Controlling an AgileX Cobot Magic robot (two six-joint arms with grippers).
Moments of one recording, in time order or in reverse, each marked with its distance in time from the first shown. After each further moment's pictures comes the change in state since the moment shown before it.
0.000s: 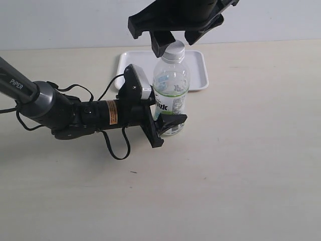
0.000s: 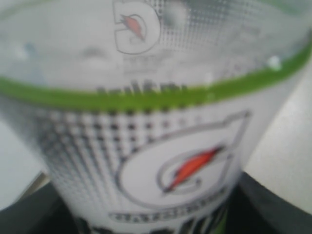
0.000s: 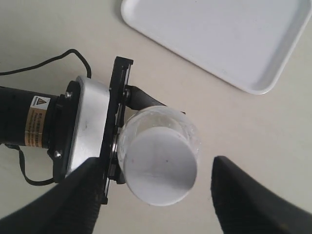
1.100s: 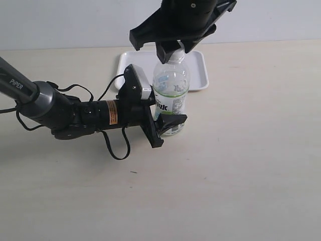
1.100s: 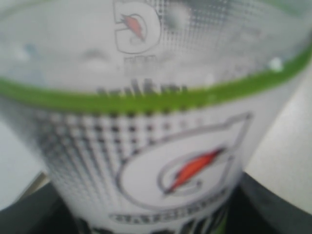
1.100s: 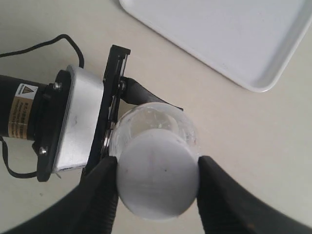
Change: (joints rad) left arm 0.000 0.000 0.000 0.002 0.000 0.000; right arm 0.000 0.034 0.000 -0.008 0.007 -0.060
